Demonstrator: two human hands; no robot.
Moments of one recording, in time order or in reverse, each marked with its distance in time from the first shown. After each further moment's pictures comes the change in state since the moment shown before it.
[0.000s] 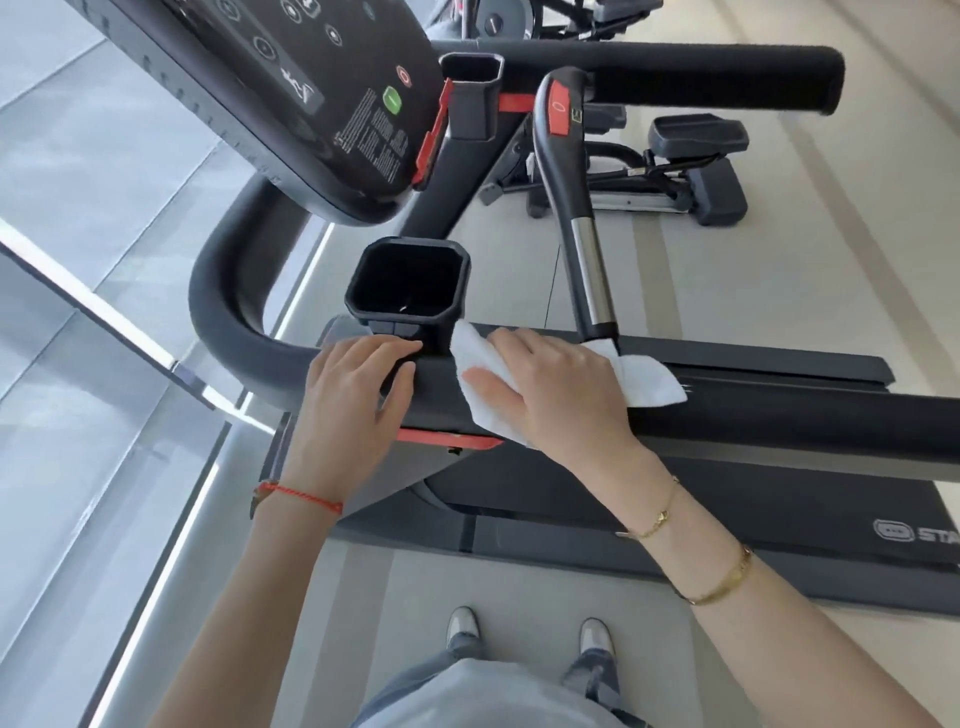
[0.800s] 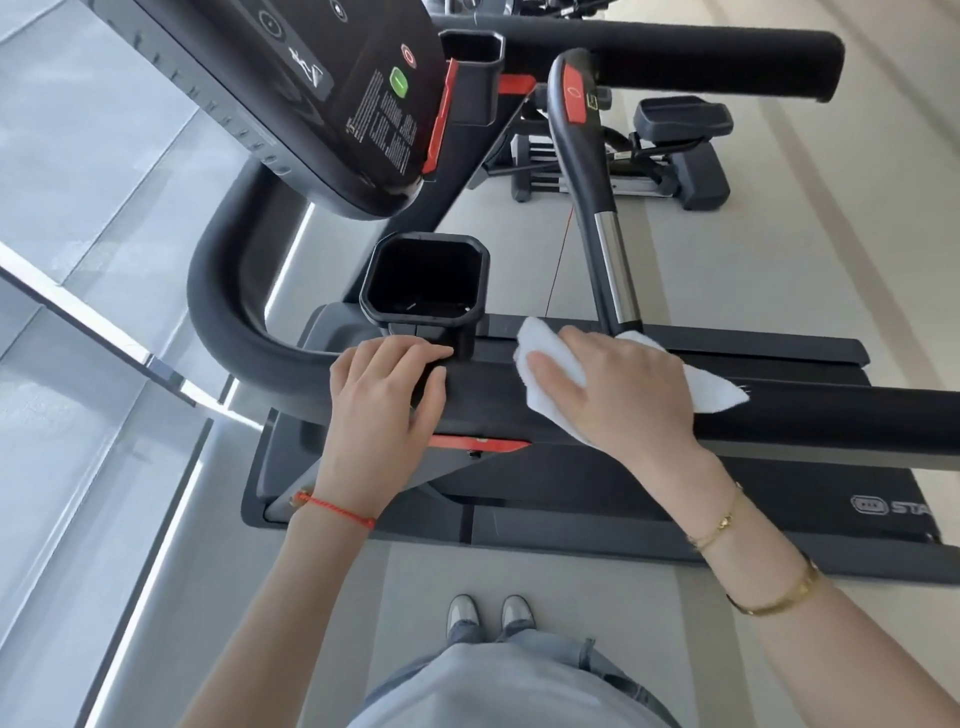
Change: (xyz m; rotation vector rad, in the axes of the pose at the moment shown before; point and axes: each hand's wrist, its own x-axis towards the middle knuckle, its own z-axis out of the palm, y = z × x) left_hand 0.002 -0.006 0.006 -0.021 0.042 0.025; right_hand 0.001 0.009 -0.012 -0.059 -0.063 0.214
